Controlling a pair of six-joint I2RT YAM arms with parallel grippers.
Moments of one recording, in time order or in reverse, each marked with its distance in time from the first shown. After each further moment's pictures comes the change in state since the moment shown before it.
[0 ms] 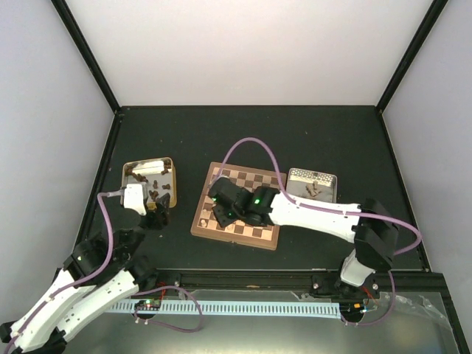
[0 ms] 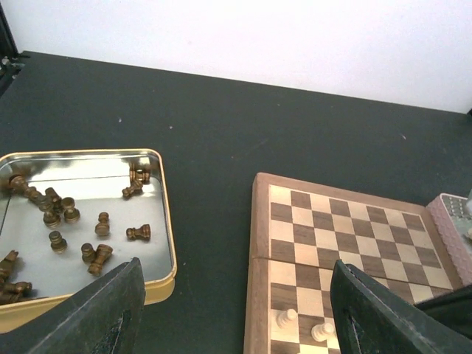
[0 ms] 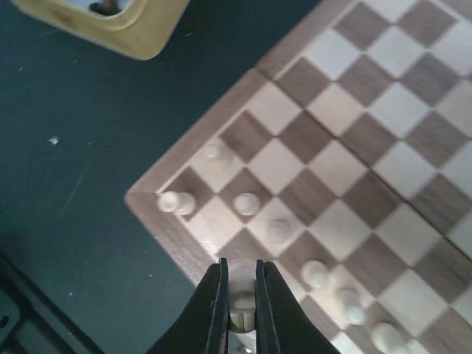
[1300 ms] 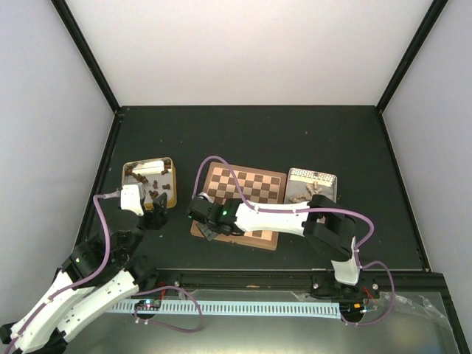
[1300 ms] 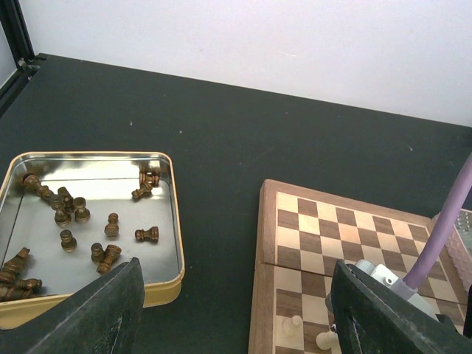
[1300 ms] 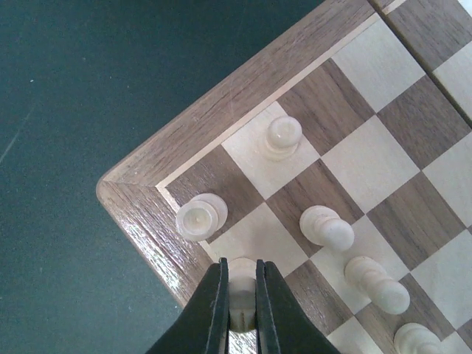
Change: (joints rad) left arm 0.000 -0.032 0.000 -0.017 -0.040 -0.024; right arm 0.115 0.328 0.147 0.003 0.053 -0.053
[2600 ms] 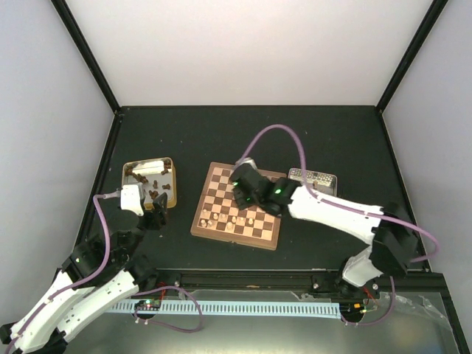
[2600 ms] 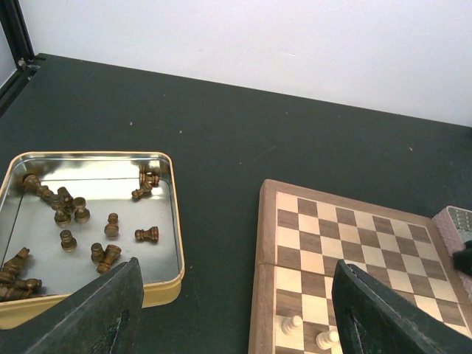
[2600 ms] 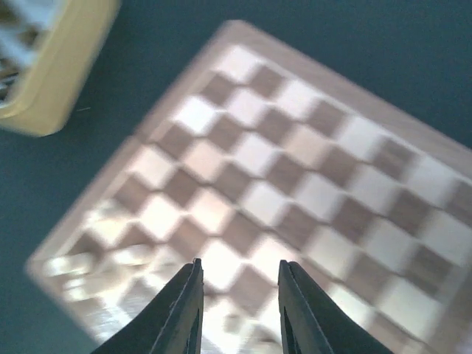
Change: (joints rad) left arm 0.000 0.000 0.000 0.000 0.001 0.000; right arm -0.167 -0.375 -0.164 0.022 0.066 0.027
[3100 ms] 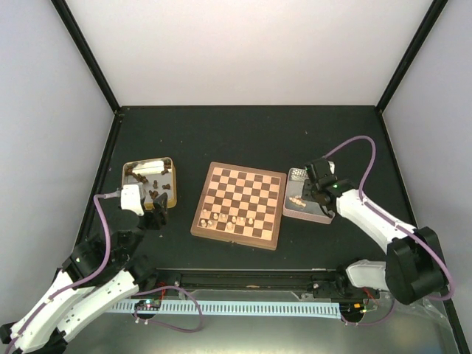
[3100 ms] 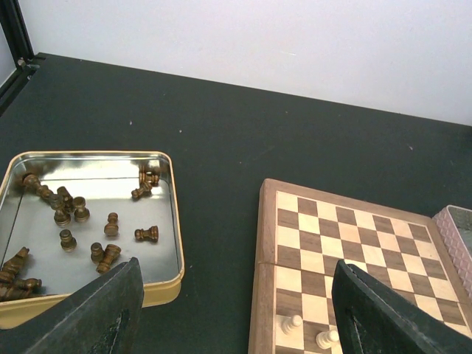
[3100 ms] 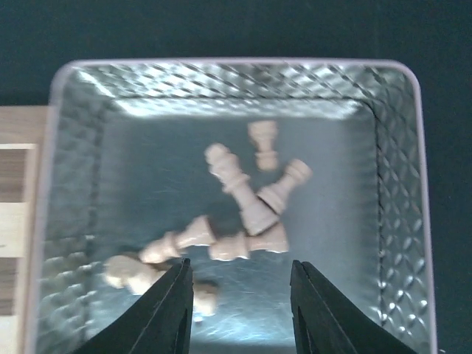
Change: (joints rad) left arm 0.000 0.002 0.000 0.000 0.001 0.000; right arm -0.634 -0.304 -0.468 0.031 0.005 0.034
